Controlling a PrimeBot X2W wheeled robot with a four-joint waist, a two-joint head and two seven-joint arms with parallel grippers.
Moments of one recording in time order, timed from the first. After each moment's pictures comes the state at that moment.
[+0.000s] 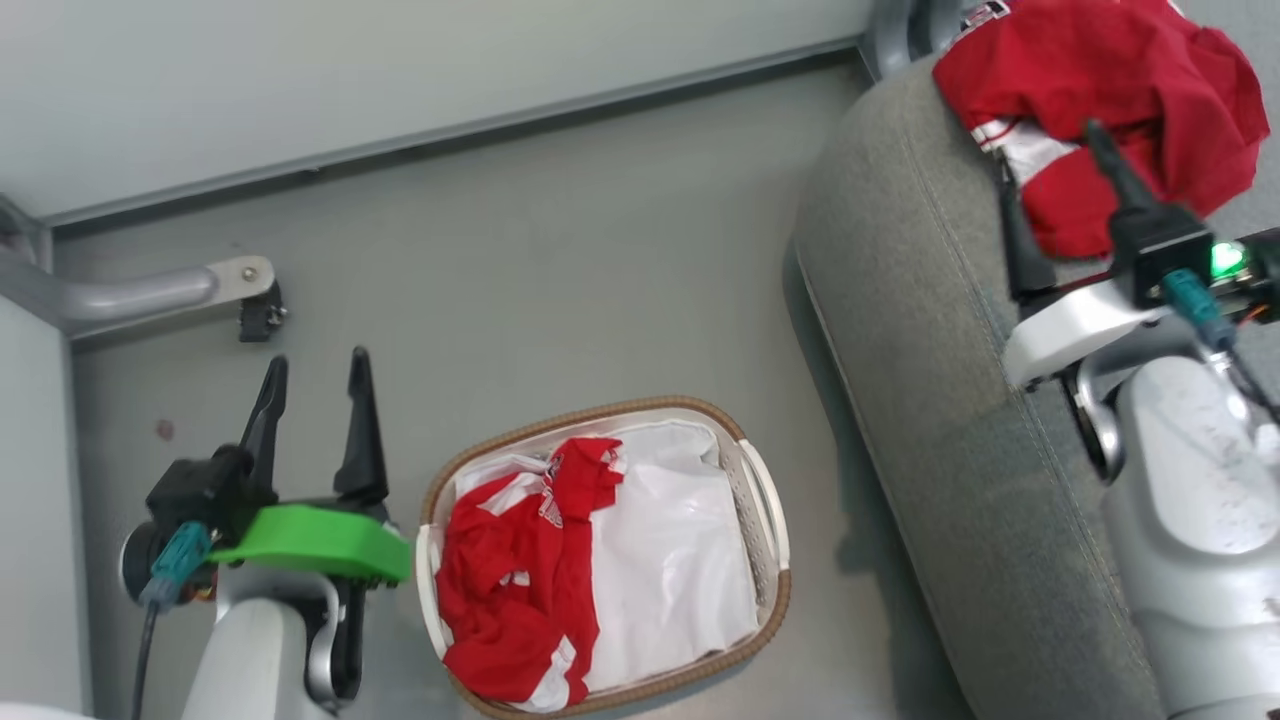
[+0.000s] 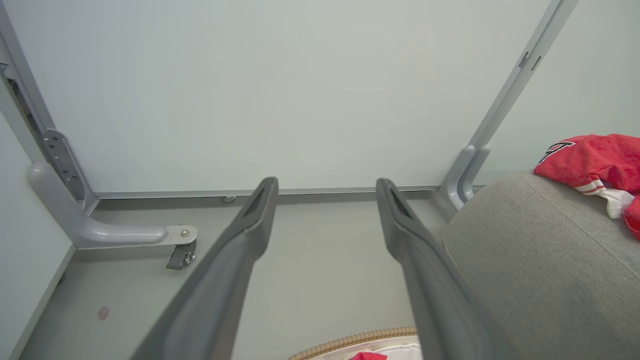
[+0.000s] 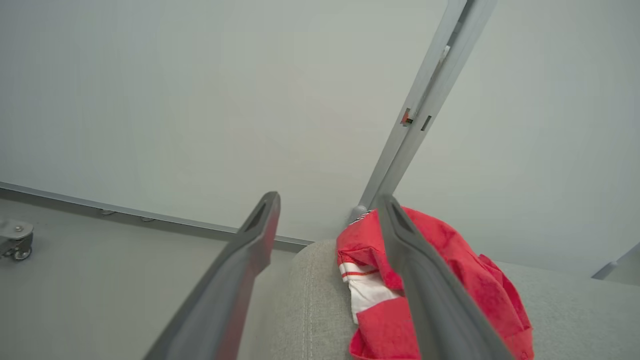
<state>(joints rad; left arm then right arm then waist) -0.26 0.06 -0.05 0.33 -0.30 -0.13 -0.26 -0.61 -0.16 -0.01 0.45 -0.09 0.13 -0.26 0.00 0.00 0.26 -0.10</state>
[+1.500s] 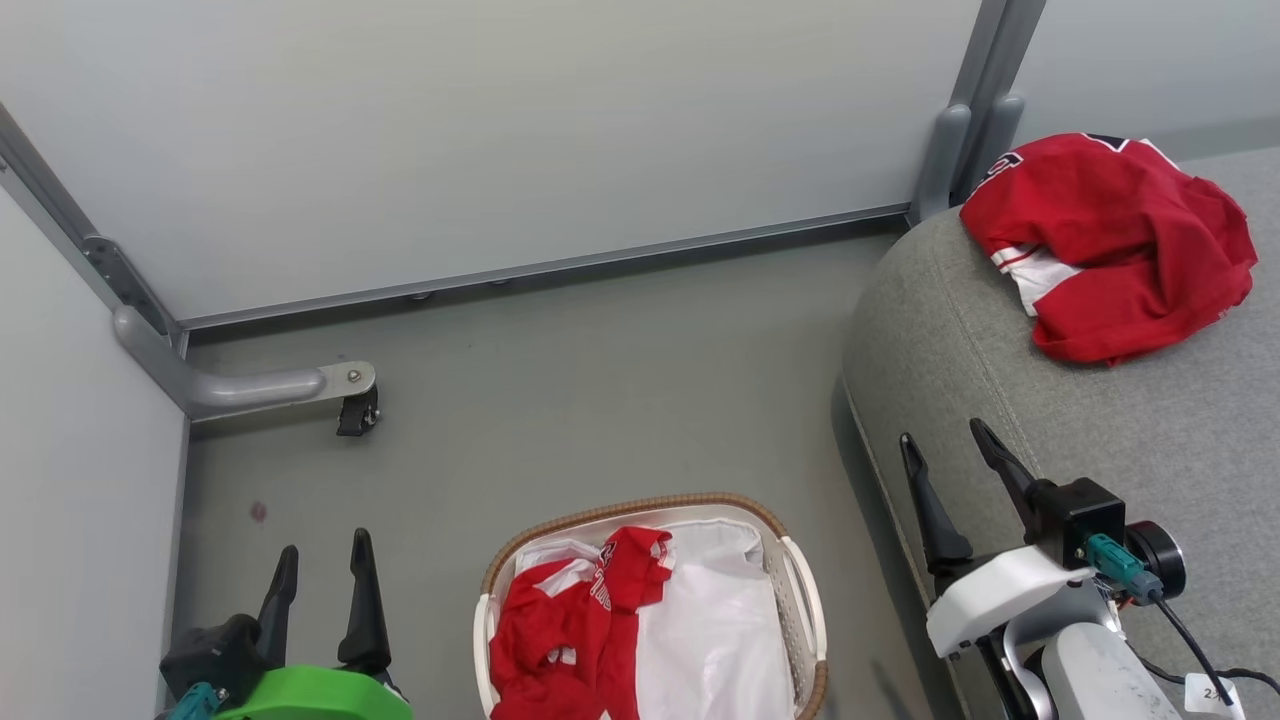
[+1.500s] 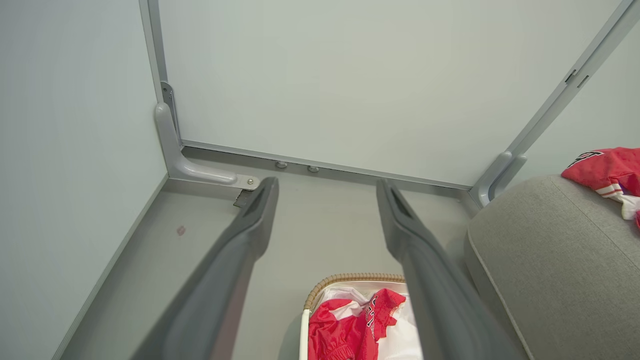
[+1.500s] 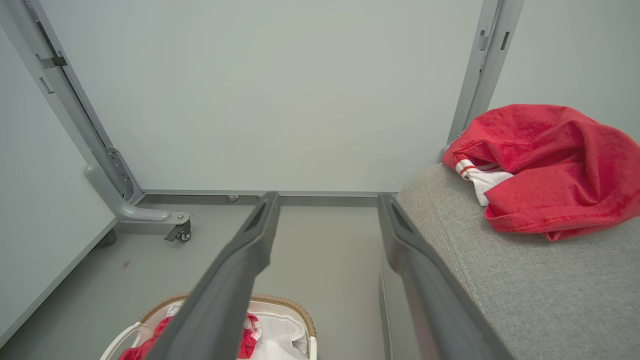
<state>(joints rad) 0.00 0.05 -0.03 0.34 -0.37 -0.12 -0.26 -0.18 -0.05 0.08 0.34 0.11 0.13 -0.26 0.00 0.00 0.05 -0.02</state>
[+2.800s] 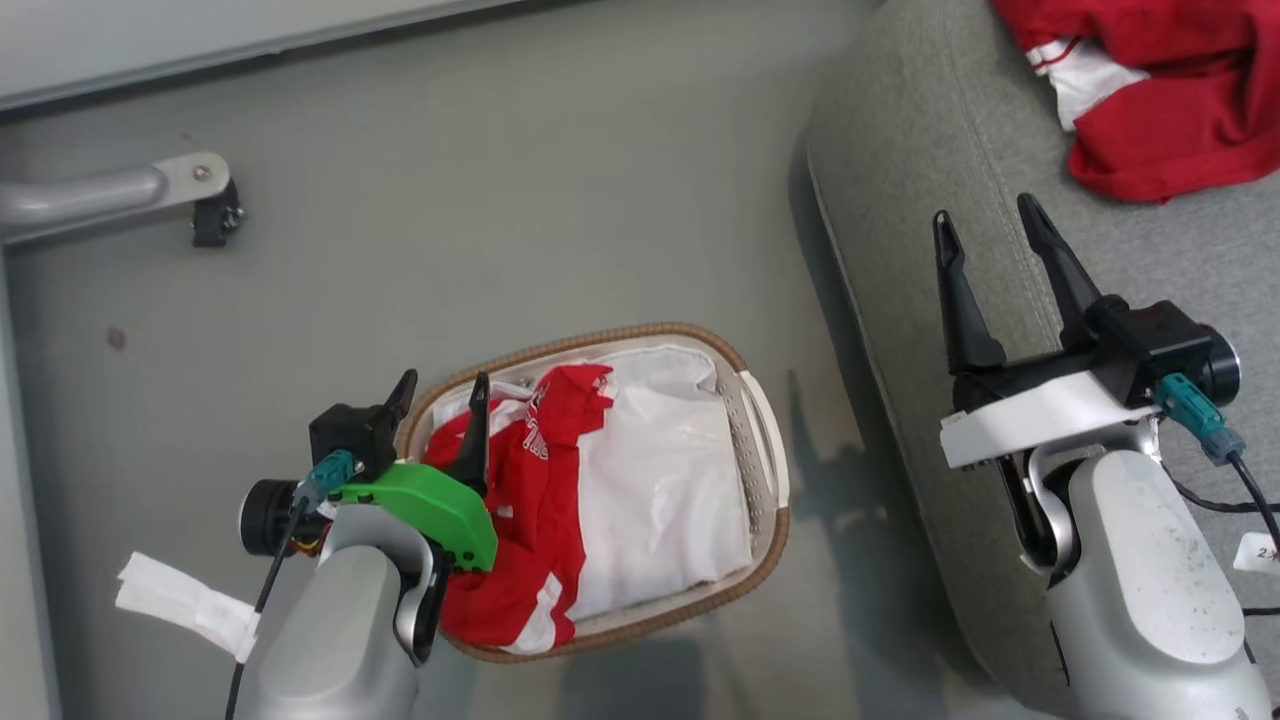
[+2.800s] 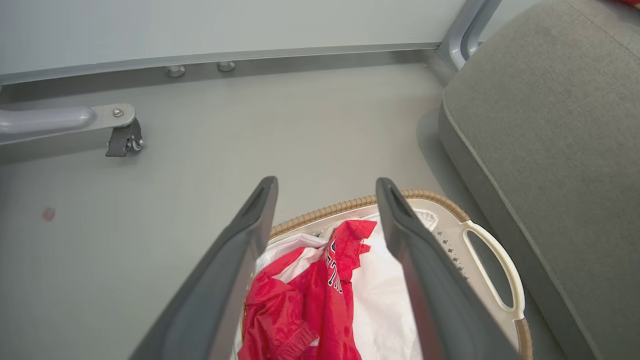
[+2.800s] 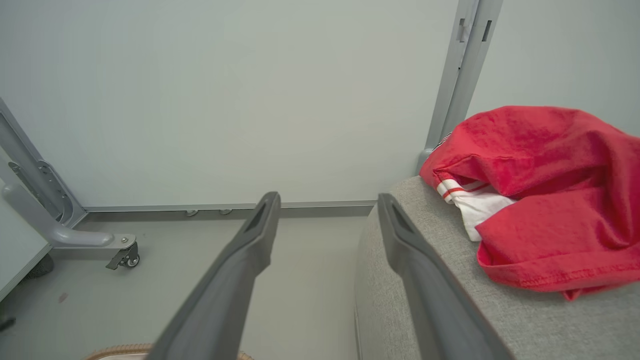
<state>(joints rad) -0.47 0.05 -0.27 0.77 -0.31 -0.13 -0.26 -0.40 -0.05 0.04 0.20 0.12 0.13 -0.26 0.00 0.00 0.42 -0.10</state>
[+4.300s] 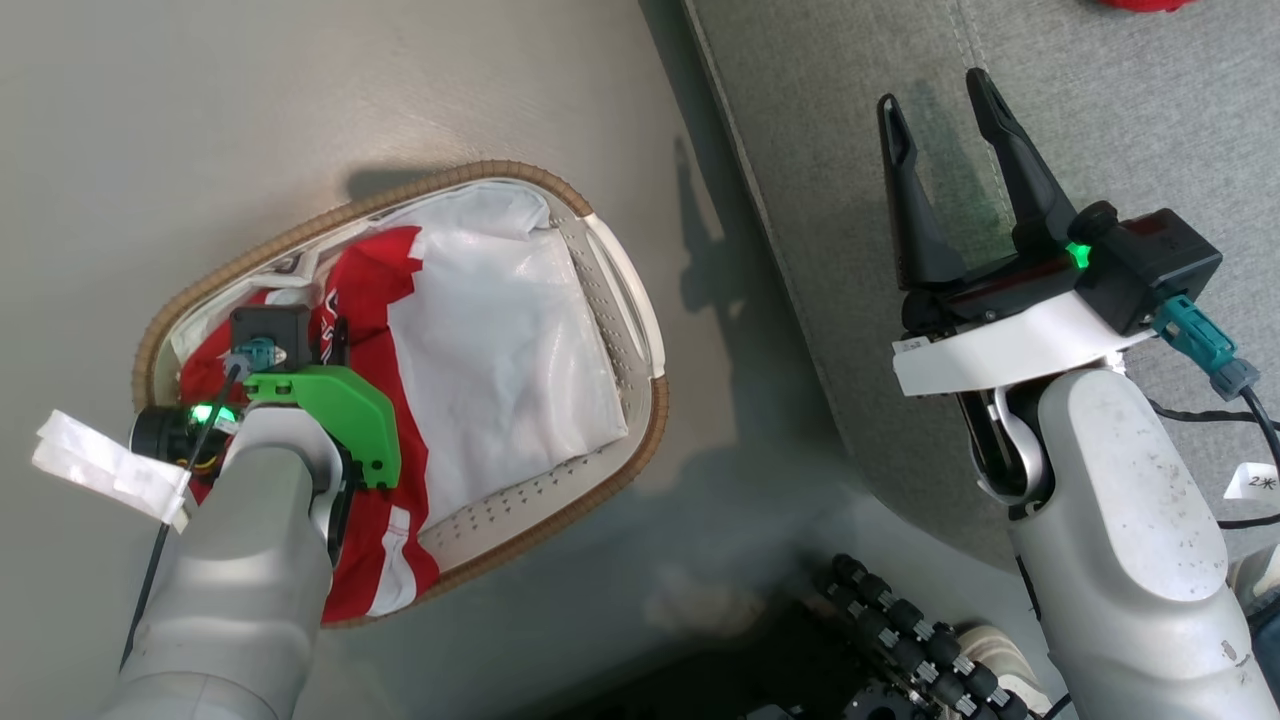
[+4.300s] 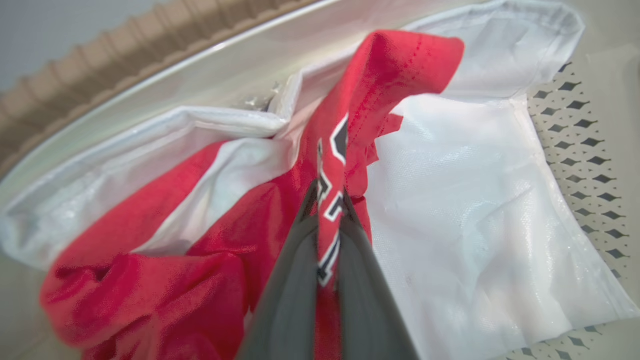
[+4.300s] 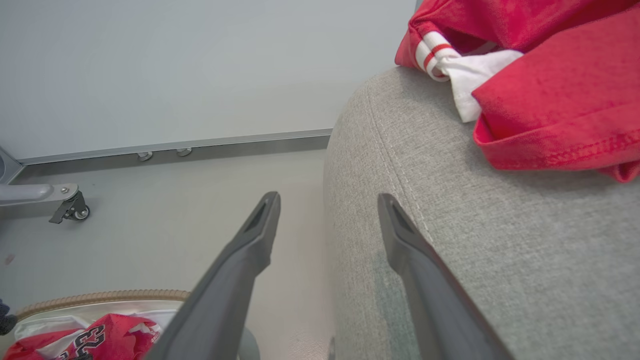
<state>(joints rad) -0.83 0.11 -0.36 1.27 -0.34 -0.09 -0.25 -0.54 -0.05 0.15 0.12 0.24 0.13 -0.26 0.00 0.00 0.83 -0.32</state>
